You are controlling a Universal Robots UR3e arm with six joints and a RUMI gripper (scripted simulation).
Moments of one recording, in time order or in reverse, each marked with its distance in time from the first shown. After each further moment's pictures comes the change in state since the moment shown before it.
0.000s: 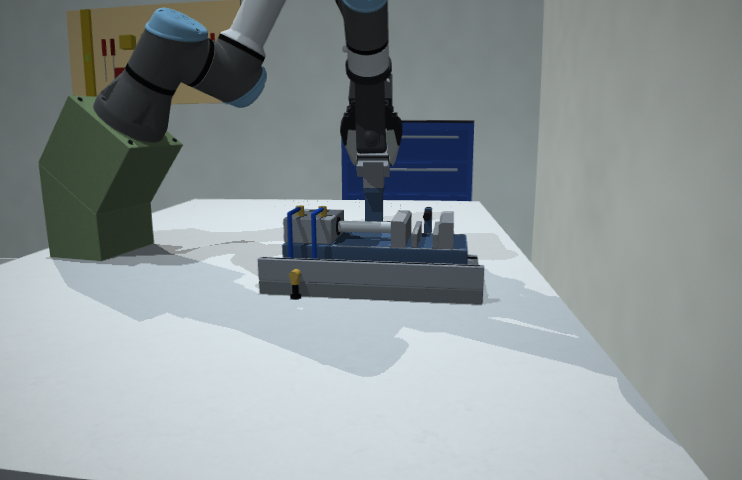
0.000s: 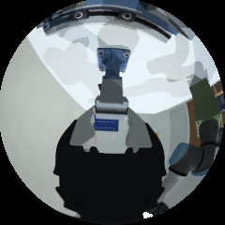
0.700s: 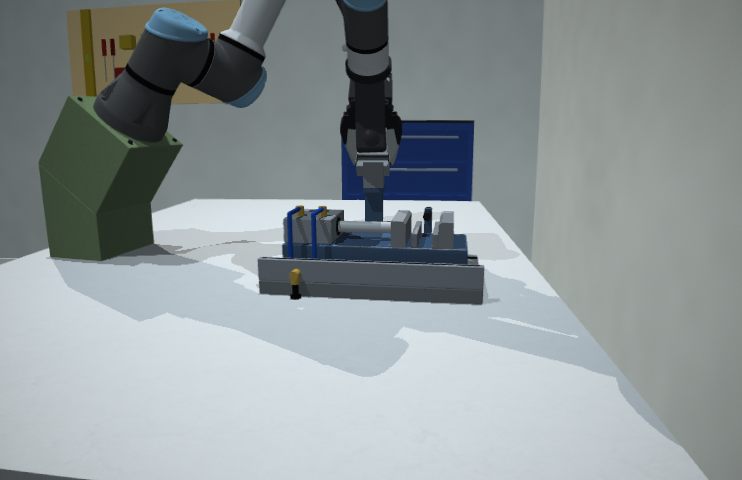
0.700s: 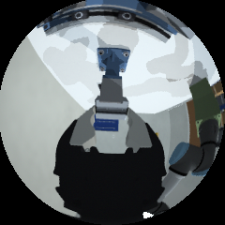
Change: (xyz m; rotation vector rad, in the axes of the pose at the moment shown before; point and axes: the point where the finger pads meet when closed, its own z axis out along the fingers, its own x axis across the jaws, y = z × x) arm 0.000 0.001 -0.001 0.000 0.000 0.000
